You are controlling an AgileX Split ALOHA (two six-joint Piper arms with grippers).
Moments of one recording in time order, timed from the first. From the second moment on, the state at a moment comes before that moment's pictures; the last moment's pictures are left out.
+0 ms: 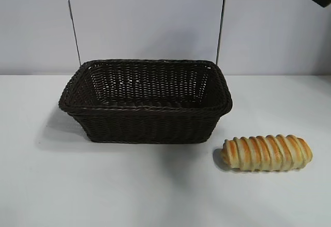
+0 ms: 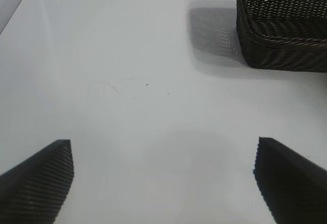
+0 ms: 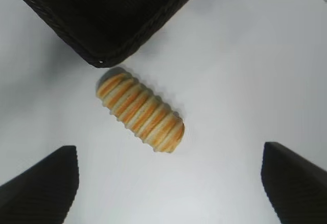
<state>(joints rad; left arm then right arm) 0.11 -0.01 -0.48 -0.13 1.13 0.15 0.05 1.47 -1.44 0.18 1.24 -0.81</state>
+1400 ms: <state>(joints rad) 0.09 -0.01 -0.48 -0.13 1.13 0.15 0.20 1.73 -1.08 0.15 0.81 -0.97</state>
